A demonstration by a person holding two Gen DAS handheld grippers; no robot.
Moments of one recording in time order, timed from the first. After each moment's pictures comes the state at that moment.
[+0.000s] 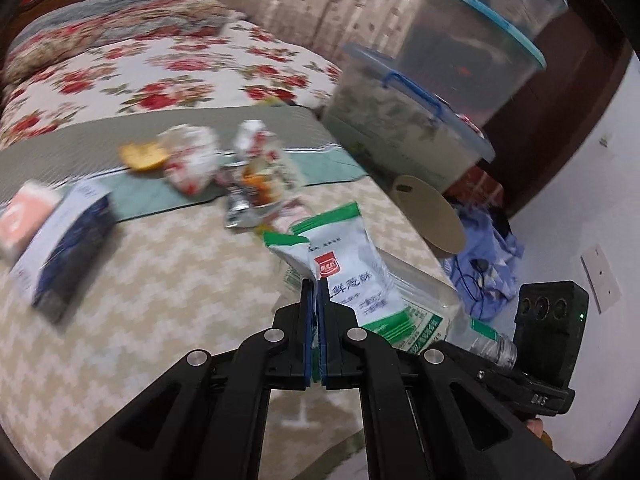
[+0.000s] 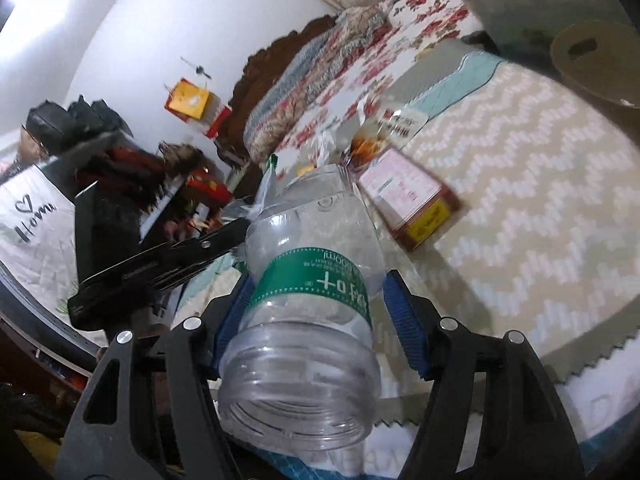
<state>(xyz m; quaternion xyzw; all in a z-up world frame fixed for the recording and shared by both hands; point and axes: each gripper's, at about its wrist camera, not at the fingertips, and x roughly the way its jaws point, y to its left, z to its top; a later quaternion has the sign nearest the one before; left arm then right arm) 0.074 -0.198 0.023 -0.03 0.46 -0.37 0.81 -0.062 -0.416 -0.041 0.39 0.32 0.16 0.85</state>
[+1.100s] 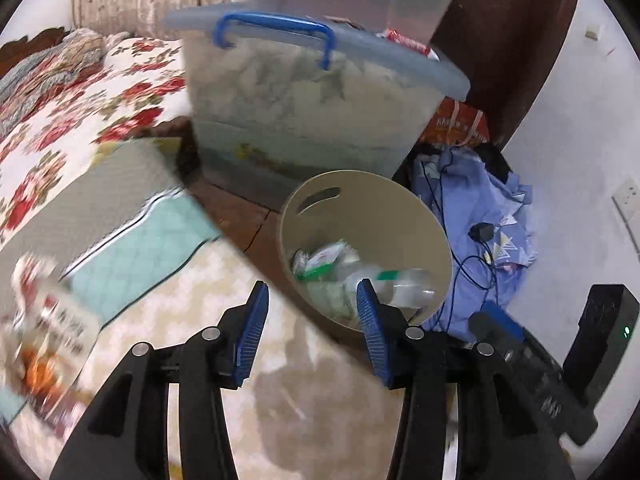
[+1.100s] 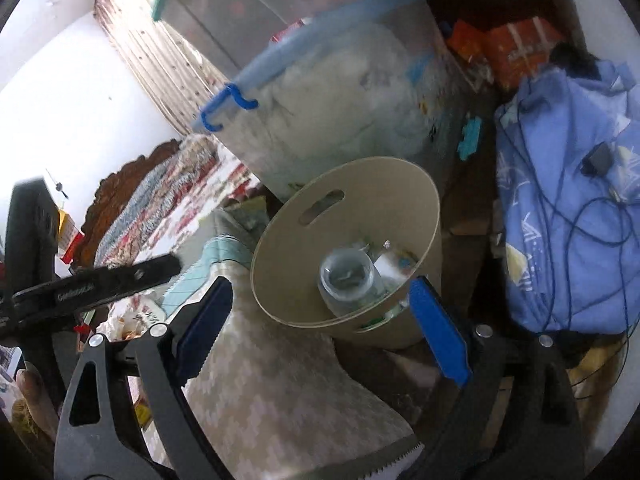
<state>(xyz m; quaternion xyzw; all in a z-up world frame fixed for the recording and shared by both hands) 0.119 -0.484 -0.005 0.12 0.44 -0.44 0.77 -0.104 -0.626 -0.056 0.35 0.22 -0.20 0.89</state>
